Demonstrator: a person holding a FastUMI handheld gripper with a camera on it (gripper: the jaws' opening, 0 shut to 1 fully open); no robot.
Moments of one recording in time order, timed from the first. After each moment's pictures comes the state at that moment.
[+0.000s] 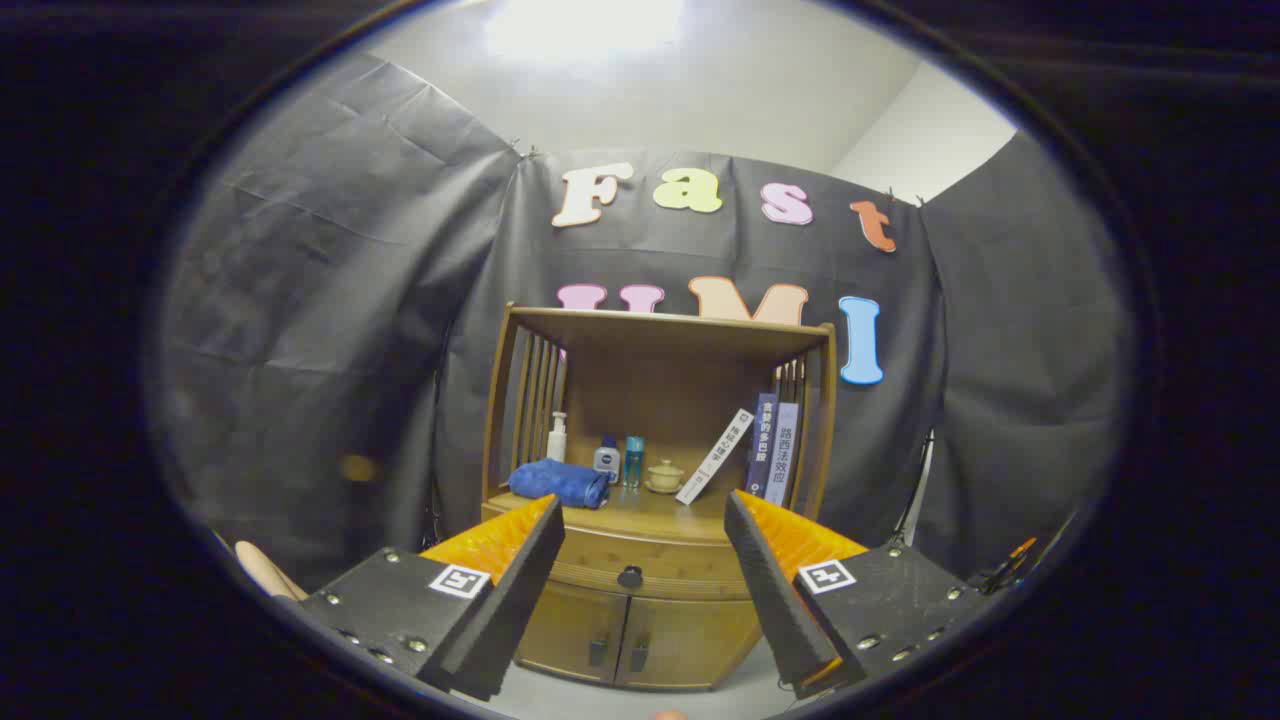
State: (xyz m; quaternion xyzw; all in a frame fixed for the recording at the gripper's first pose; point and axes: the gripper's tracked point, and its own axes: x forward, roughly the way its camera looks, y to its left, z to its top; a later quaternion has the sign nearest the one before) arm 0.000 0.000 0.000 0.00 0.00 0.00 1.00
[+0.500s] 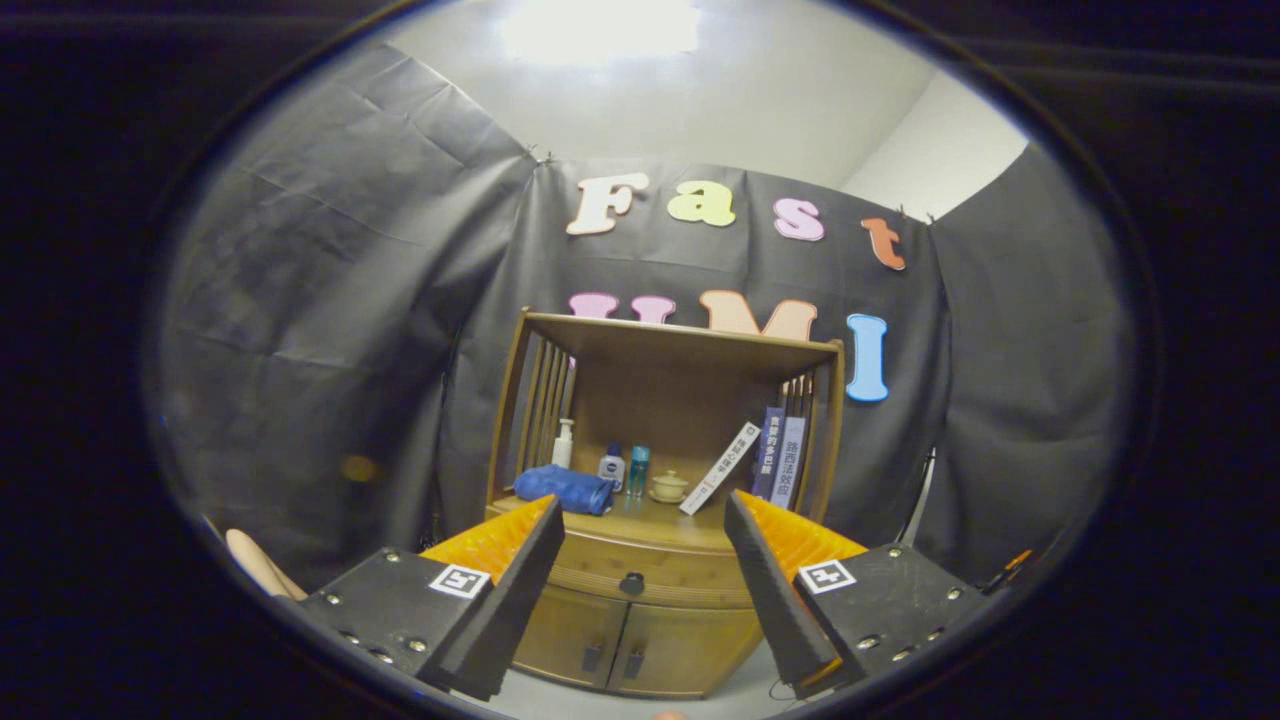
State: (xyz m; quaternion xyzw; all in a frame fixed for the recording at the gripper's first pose) arm -0.002 0.013 -0.001 -0.02 -0.01 0.01 1.00
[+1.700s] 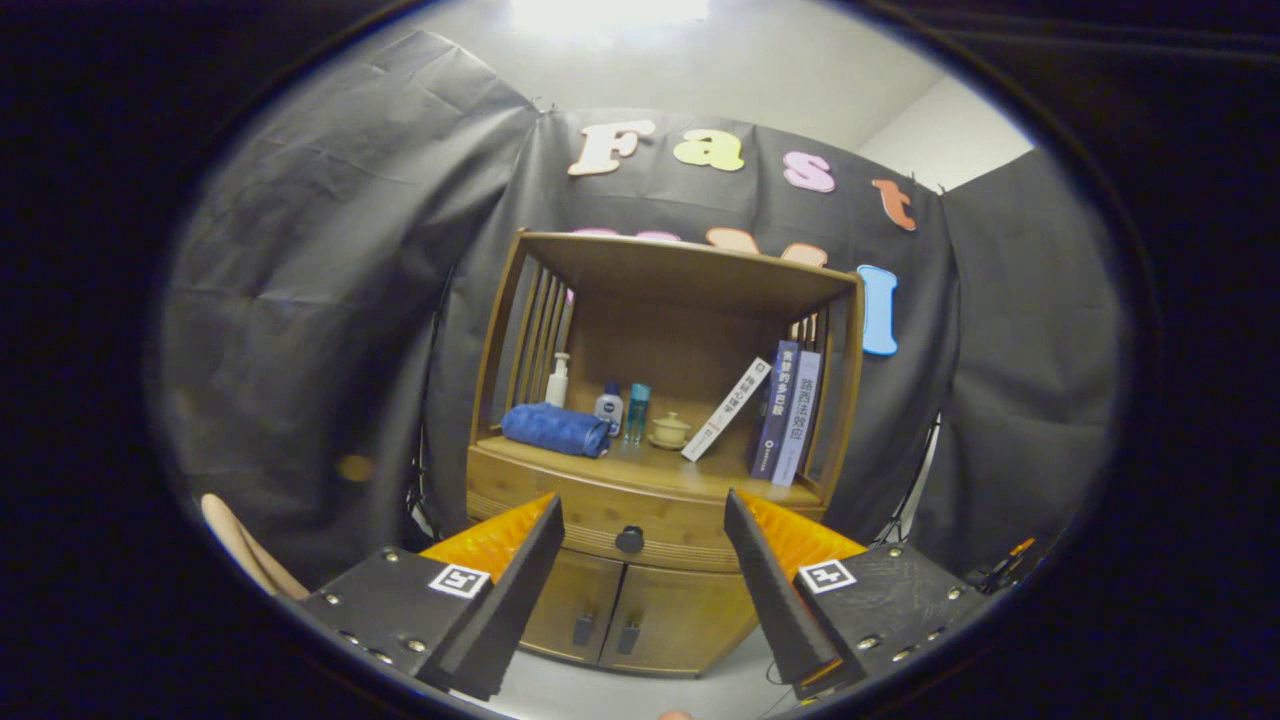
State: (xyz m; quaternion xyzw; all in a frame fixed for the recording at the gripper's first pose) arm 0.036 0.018 -0.094 -0.04 0.06 0.01 1.00
